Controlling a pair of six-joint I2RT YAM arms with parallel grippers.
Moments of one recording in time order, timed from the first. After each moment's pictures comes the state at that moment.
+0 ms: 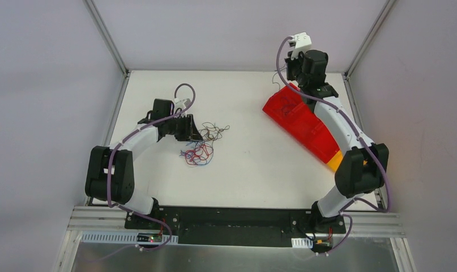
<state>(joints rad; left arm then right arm) -0.16 1.50 0.87 -0.26 0.62 -0.27 0.28 1.60 1.48 -0.08 0.00 -0.15</state>
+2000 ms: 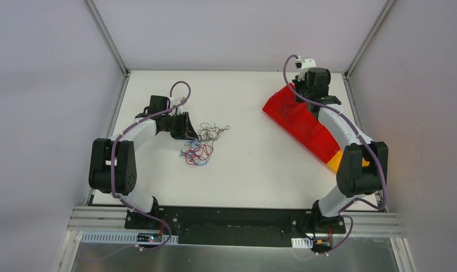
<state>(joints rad) -0.09 1.58 0.95 -0.35 0.63 -0.24 0.17 1.60 1.25 -0.15 0.02 -0.12</state>
